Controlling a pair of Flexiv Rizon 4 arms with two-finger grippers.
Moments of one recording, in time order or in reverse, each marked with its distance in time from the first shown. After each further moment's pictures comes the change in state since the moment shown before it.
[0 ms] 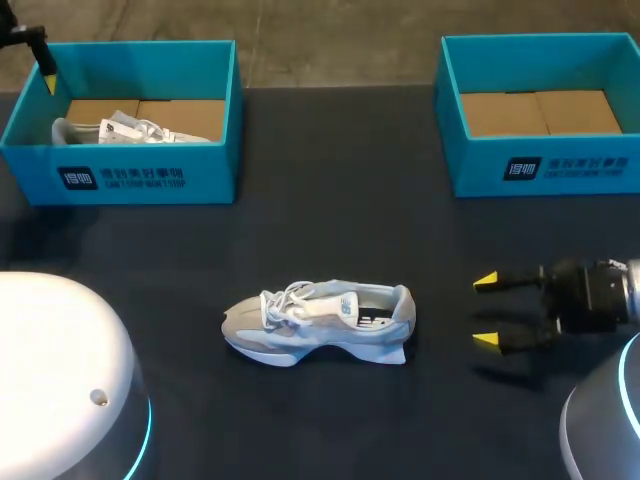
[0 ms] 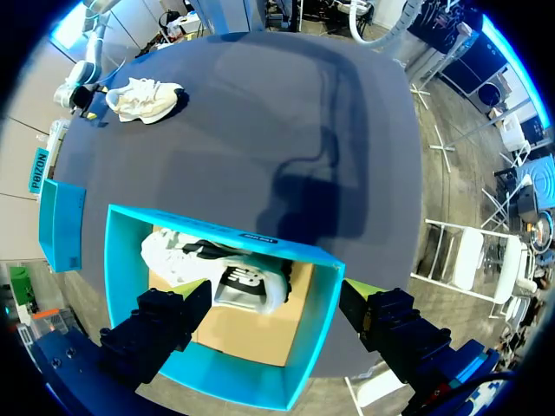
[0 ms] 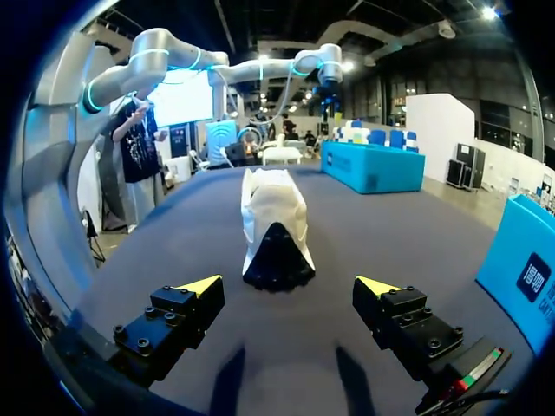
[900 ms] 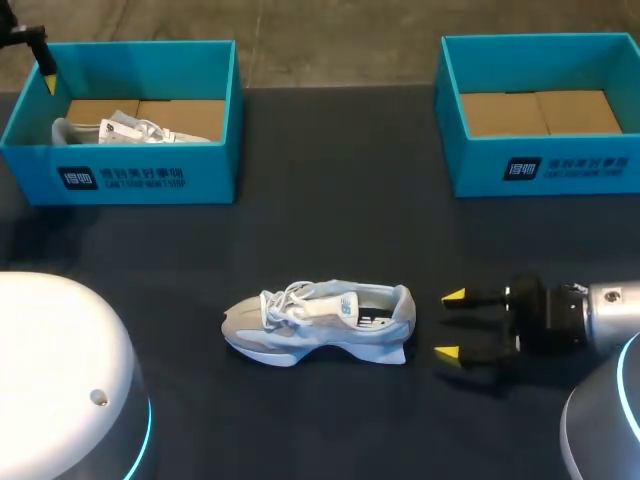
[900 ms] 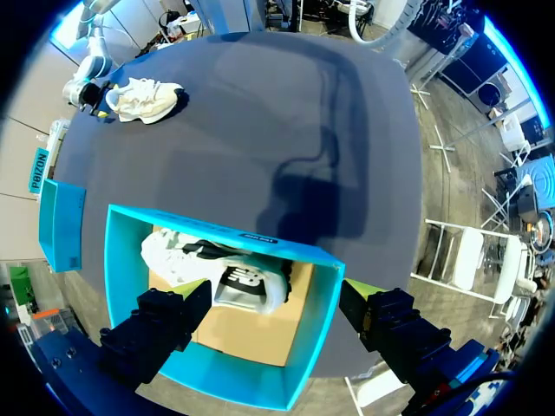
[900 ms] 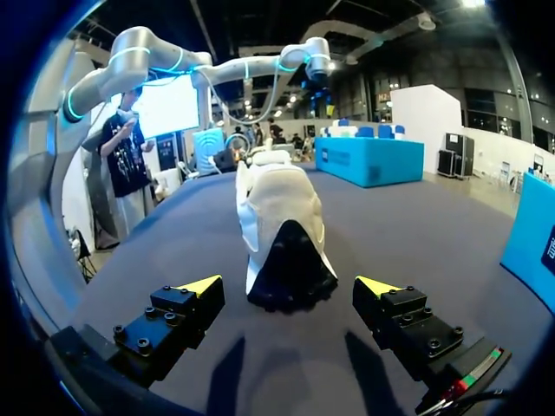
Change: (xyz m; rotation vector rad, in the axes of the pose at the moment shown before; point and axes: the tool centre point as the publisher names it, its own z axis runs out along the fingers) left arm 0.000 0.000 0.000 0.000 0.000 0.000; right arm 0.019 0.000 0.051 -0.026 -0.038 0.072
